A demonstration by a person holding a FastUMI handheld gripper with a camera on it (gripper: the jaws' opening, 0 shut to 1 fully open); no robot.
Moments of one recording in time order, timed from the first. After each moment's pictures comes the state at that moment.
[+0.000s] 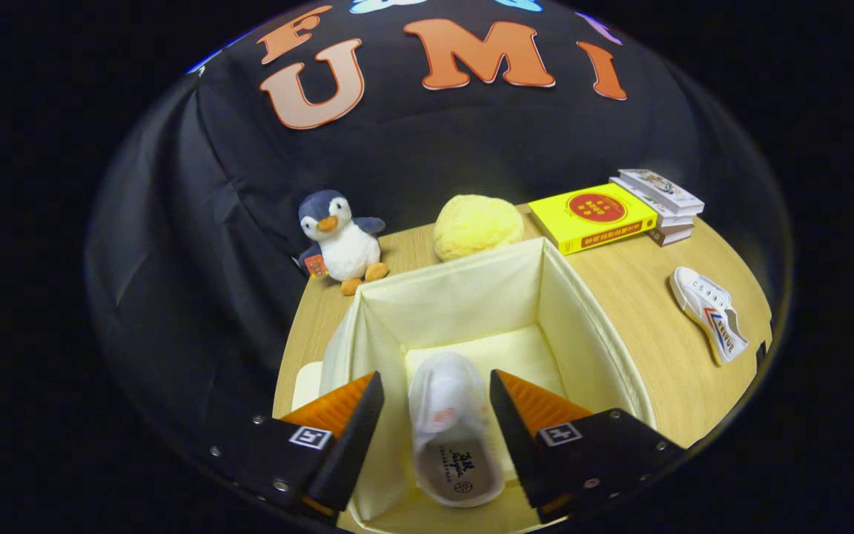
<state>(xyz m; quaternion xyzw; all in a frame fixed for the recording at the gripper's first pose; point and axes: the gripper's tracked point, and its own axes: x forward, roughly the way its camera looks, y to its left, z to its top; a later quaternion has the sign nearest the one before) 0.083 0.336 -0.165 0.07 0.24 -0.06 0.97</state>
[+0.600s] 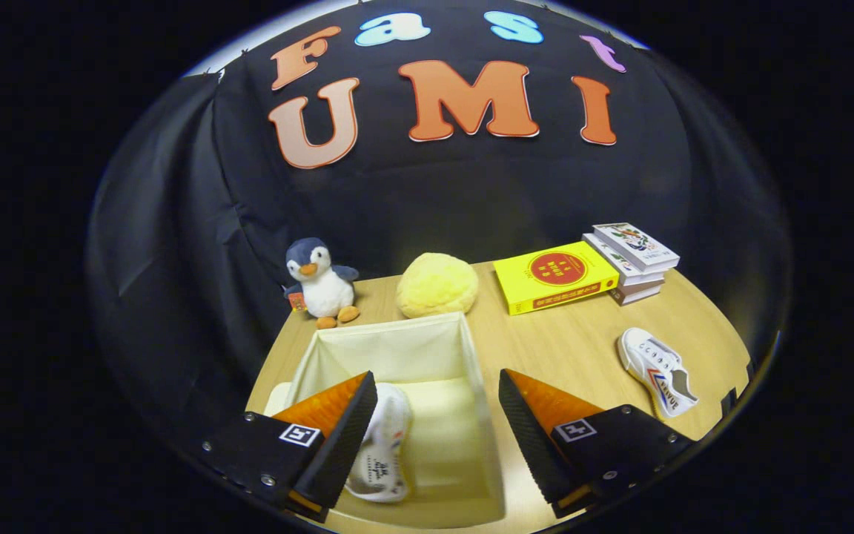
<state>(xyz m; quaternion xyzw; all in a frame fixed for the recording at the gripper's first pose) 0.053 0.223 -0.116 0.05 0.17 -0.08 0.98</state>
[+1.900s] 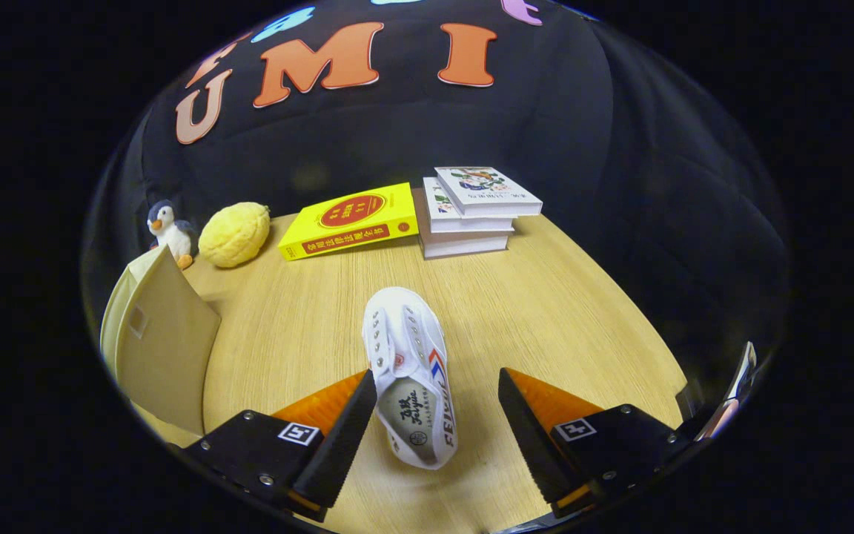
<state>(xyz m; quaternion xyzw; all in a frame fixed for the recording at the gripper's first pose) -0.004 -0.123 -0.233 0.01 0.26 -0.17 0.95</state>
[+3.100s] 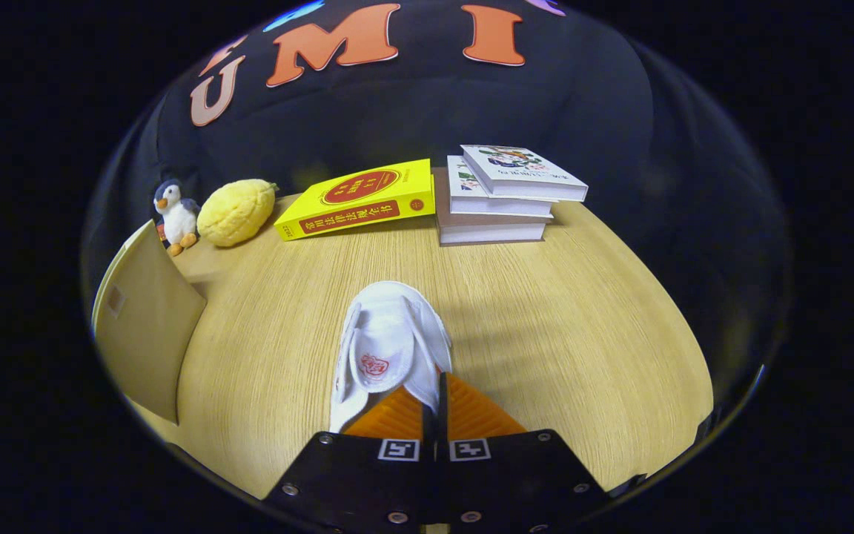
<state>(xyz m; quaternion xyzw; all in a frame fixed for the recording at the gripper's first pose) 0.053 -0.135 -0.259 0.02 0.27 -0.11 0.96</state>
